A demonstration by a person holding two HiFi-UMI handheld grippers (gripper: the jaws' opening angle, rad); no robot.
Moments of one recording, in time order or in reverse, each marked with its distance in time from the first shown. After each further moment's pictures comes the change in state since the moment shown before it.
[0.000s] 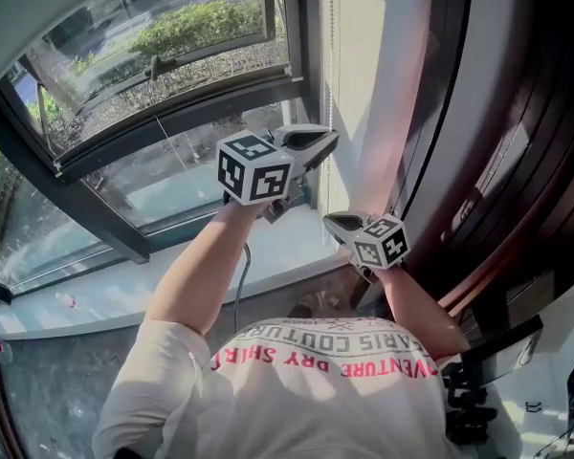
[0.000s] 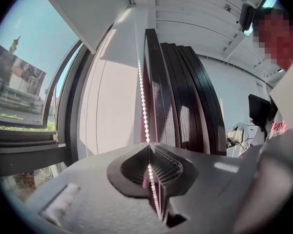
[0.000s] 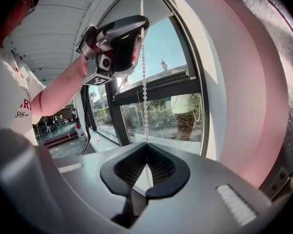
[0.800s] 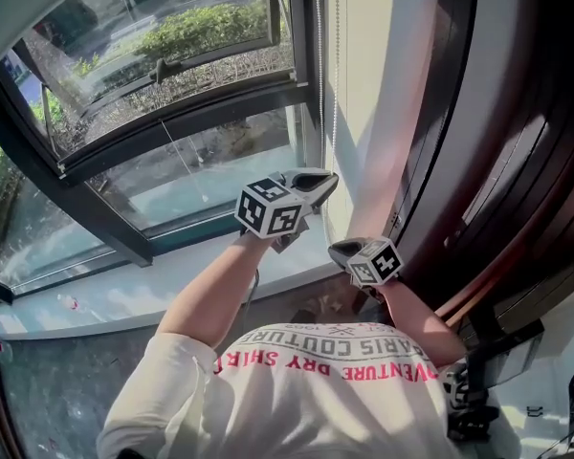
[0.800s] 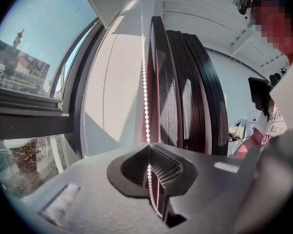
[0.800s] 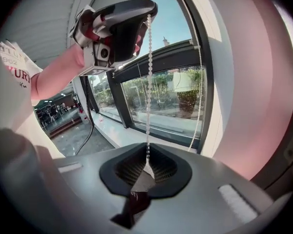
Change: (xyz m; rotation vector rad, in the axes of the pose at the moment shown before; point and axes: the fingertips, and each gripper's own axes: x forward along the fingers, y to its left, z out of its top) left arm 0.002 0.003 -0.095 -0.060 0.095 0.033; right arm 0.015 0.006 -0.085 -0.006 0.249 0.027
